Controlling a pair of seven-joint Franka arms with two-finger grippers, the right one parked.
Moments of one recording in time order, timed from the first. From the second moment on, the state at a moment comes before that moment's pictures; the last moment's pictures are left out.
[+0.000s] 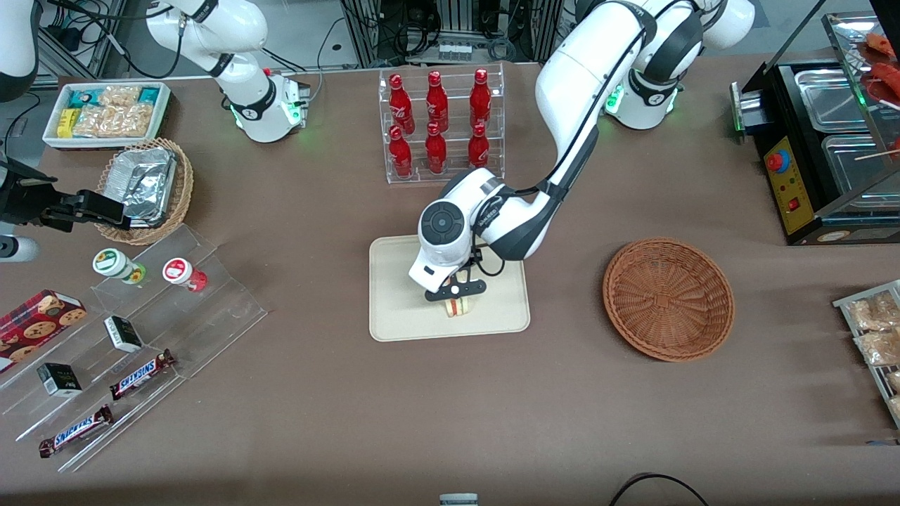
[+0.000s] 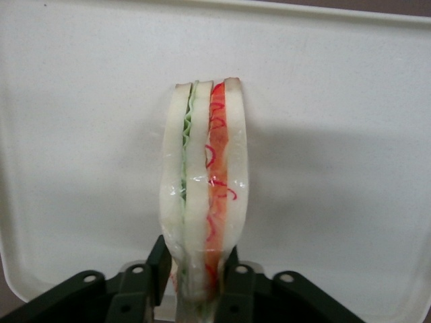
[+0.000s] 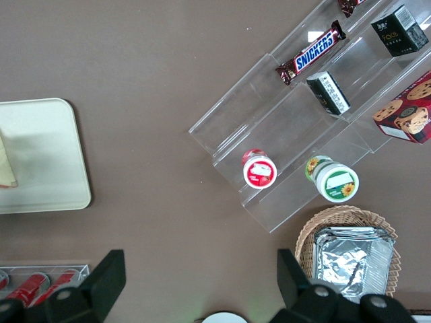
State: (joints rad) arm -0.72 0.85 -0.10 -1.26 -0.03 2.01 -0.93
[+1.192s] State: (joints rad) arm -0.59 0.66 -0.08 -1.10 -0.03 1.63 -0.75
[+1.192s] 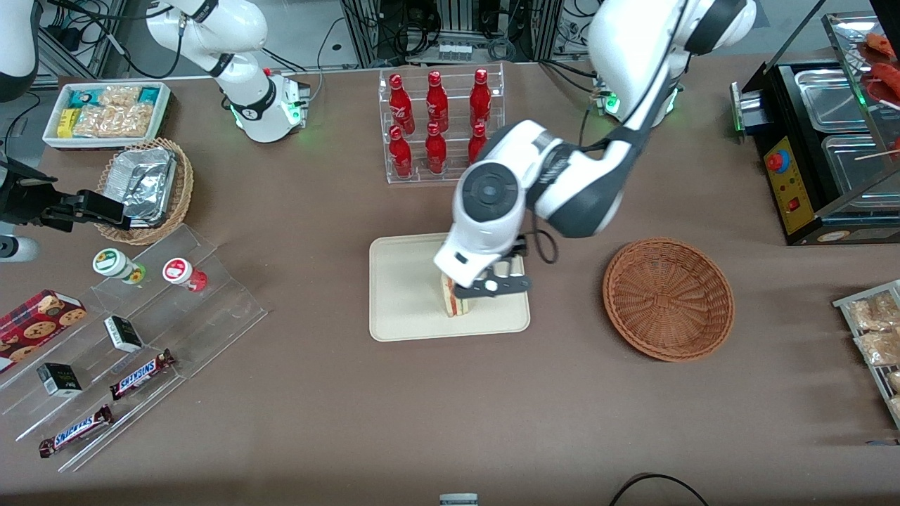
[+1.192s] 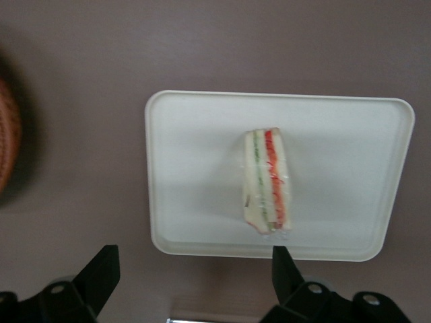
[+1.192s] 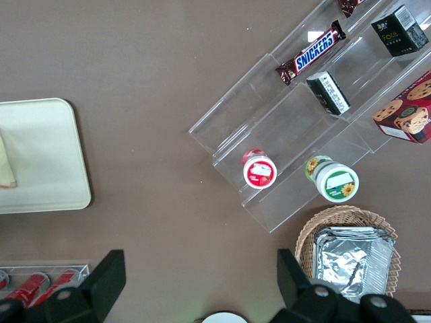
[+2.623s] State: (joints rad) arm -0.12 0.19 -0.08 -1.58 -0.03 1.61 -0.05
